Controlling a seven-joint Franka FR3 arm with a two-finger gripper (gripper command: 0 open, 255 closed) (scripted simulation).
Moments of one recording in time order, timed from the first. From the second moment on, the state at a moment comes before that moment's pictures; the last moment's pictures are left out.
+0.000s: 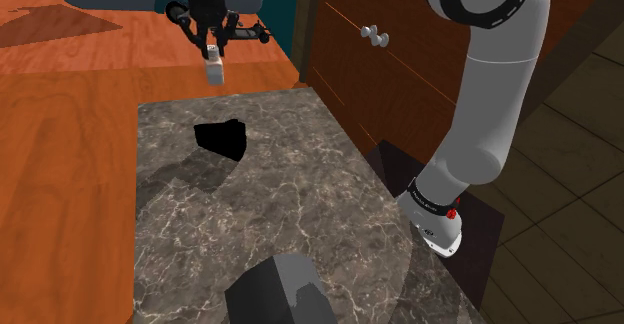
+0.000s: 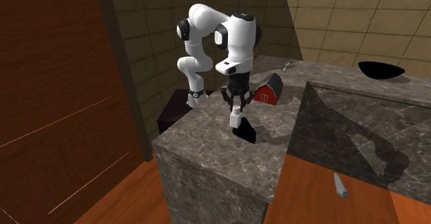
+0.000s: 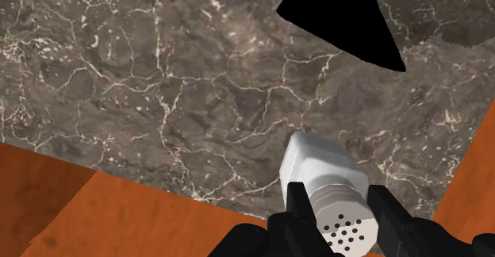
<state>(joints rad) 0.14 0.36 0.38 -1.39 -0.15 1.74 0.68</state>
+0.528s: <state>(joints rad) 0.15 0.38 0.38 -1.25 -0.15 1.62 0.67</state>
